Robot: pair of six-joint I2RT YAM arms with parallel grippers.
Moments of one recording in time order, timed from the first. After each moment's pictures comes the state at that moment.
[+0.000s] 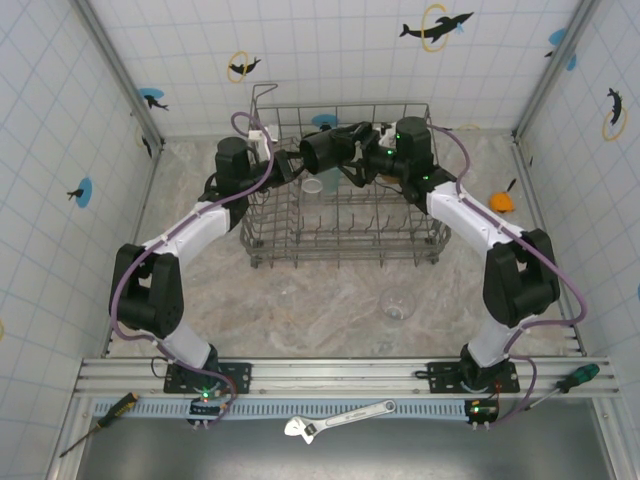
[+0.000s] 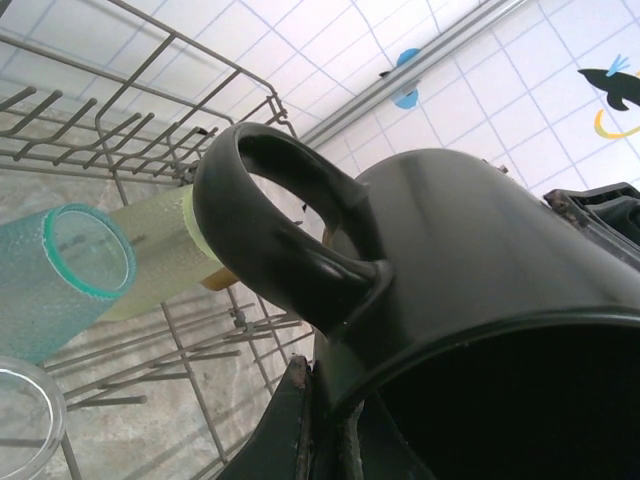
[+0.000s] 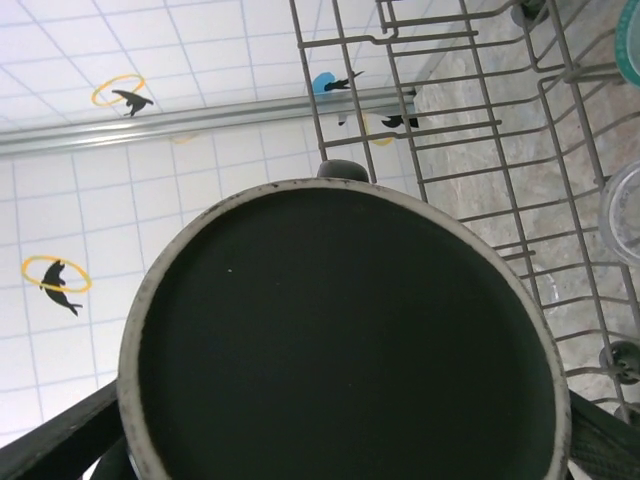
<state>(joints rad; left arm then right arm) -0.33 1.63 1.14 0.31 0.73 -0.78 0.45 1.72 1.35 0.15 -0.60 1.52</state>
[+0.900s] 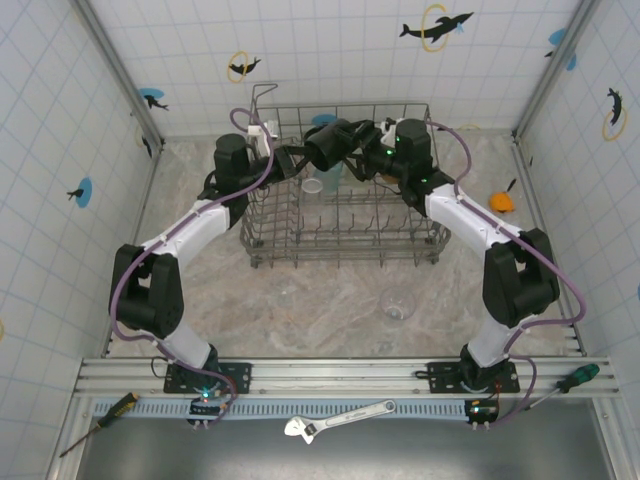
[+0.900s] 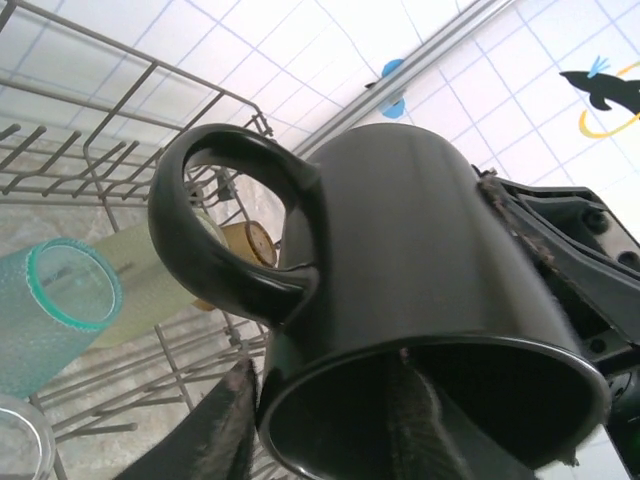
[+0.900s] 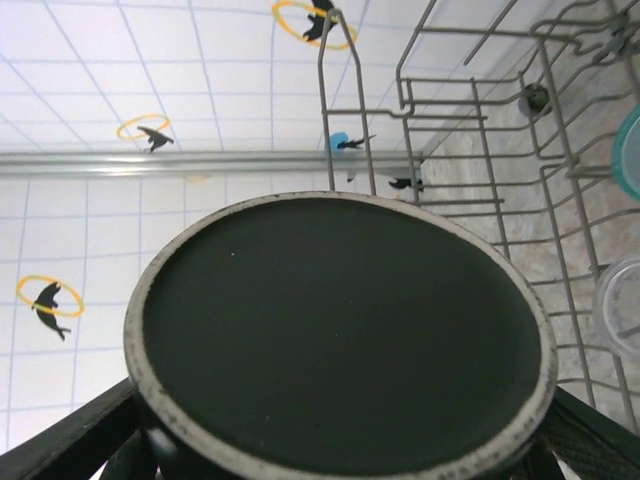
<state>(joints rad) -0.33 1.63 1.16 0.31 0.73 -0.76 0.46 1.71 1.33 0.22 -0.46 1.42</state>
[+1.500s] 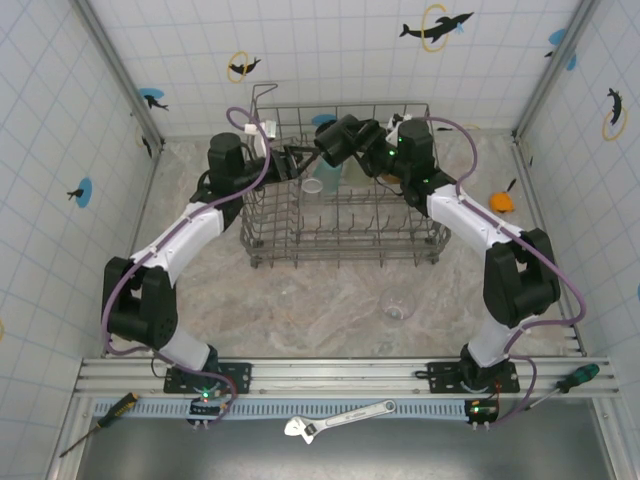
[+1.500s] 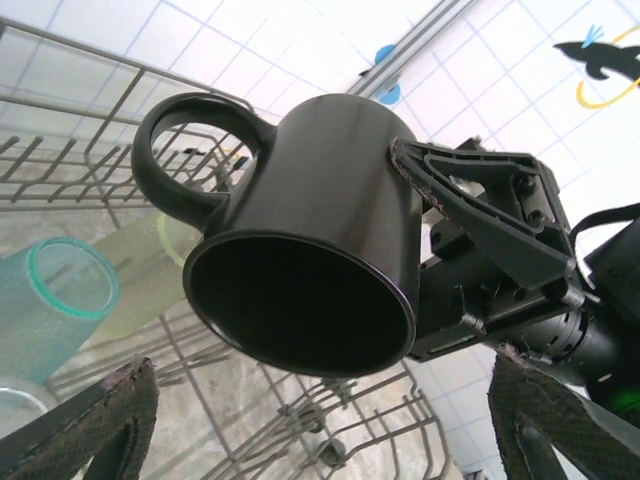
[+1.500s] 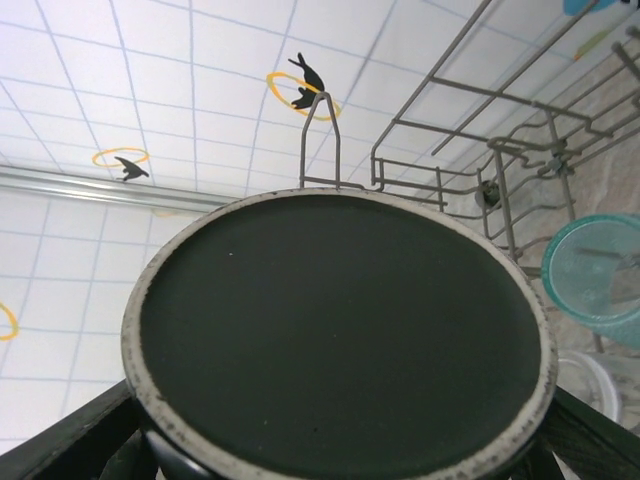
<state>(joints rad) -0.33 1.55 1.16 0.19 0.72 -0.65 0.45 1.71 1.32 0.22 -0.35 1.24</state>
